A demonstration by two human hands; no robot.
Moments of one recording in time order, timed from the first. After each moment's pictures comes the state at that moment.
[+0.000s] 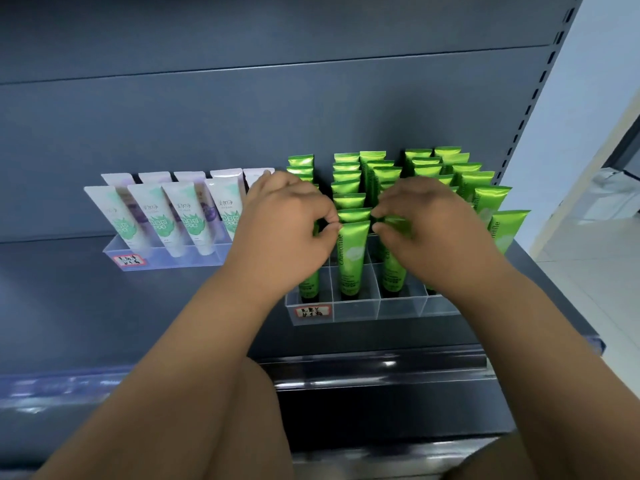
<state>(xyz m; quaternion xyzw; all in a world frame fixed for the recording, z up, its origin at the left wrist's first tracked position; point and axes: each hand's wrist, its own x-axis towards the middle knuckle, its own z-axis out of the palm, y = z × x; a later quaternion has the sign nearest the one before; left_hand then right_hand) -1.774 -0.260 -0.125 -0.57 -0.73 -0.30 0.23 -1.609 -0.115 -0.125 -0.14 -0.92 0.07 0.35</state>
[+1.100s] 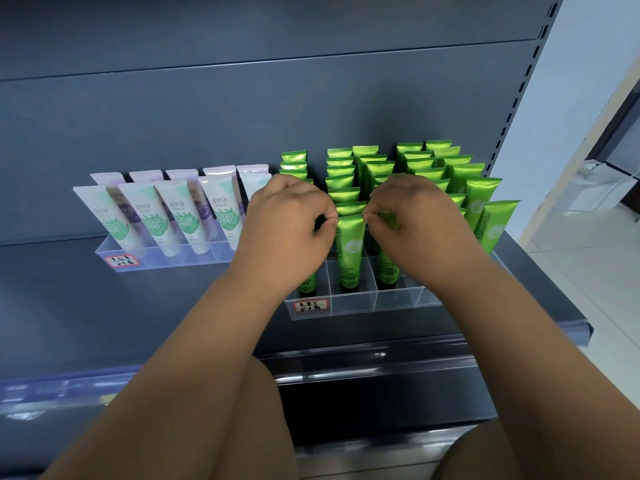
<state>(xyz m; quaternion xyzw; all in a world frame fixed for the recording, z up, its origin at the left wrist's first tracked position) -1.773 -0.257 -0.134 -0.58 -0.72 -0.33 0.19 -1.619 -0.123 -0.128 -0.15 -0.92 0.08 0.36</state>
